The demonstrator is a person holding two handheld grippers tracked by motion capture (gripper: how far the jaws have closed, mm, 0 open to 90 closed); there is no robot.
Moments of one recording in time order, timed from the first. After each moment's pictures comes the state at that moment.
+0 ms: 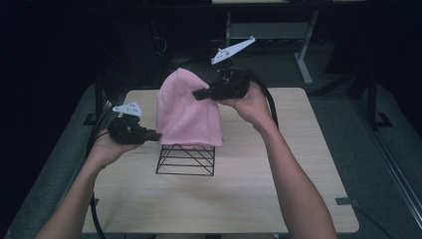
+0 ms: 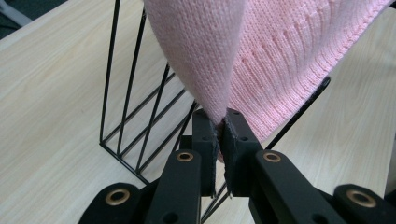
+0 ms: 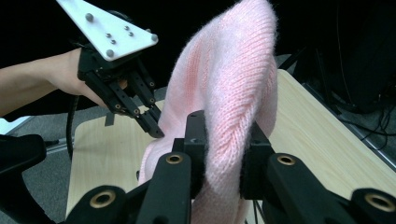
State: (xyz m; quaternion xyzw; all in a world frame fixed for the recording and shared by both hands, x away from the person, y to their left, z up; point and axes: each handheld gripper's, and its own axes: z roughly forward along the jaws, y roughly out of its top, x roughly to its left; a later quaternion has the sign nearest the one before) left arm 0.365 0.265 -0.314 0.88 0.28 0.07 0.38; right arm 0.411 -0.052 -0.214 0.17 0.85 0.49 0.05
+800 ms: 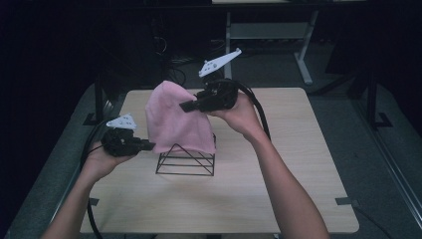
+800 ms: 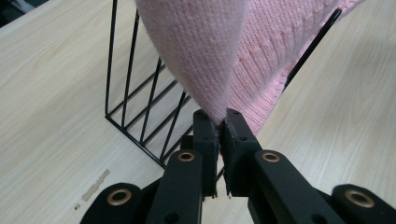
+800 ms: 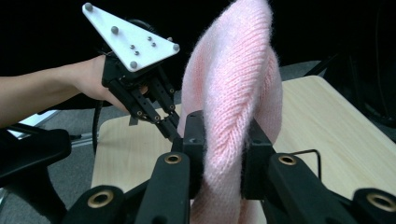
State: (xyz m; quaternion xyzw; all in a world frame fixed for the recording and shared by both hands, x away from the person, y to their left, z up) left arm 0.341 0.279 -0.334 0.88 0.28 0.10 0.36; right arm 0.396 -0.027 -0.230 0.14 0.85 0.51 0.01
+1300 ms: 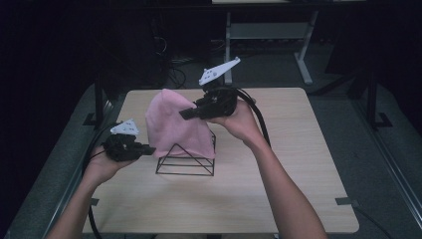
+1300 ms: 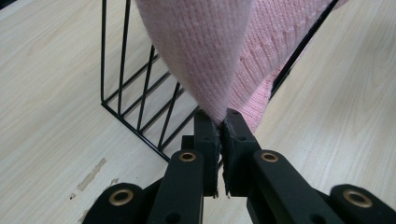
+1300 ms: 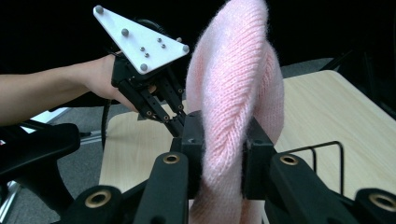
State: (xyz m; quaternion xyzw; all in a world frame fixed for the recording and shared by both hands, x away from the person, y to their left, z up) left arm 0.337 0.277 -0.348 0.89 0.28 0.11 0.35; right arm 0.391 -0.025 -0.247 0.13 0.85 0.51 0.00
